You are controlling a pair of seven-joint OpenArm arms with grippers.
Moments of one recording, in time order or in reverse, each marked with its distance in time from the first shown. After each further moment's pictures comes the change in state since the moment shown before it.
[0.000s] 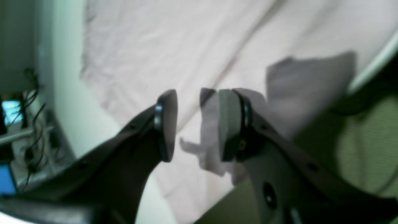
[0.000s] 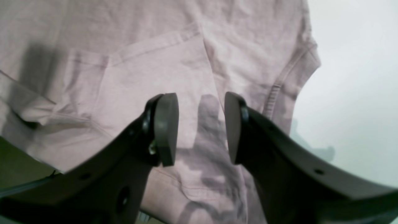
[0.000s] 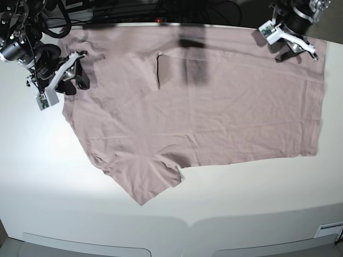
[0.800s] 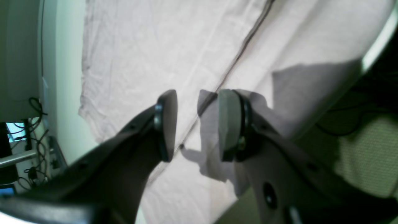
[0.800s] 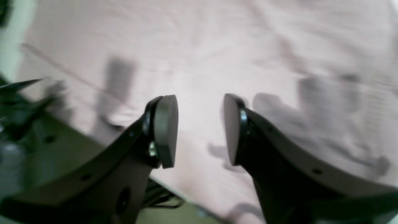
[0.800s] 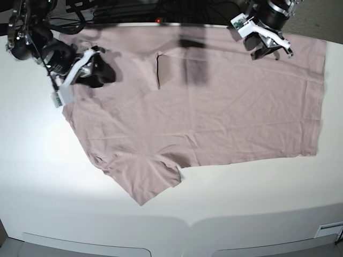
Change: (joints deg) left arm -4.5 5.0 8.1 0.0 5.7 2.7 3.3; right arm 0.7 0.0 -10.2 0.0 16.2 -0.2 -9.4
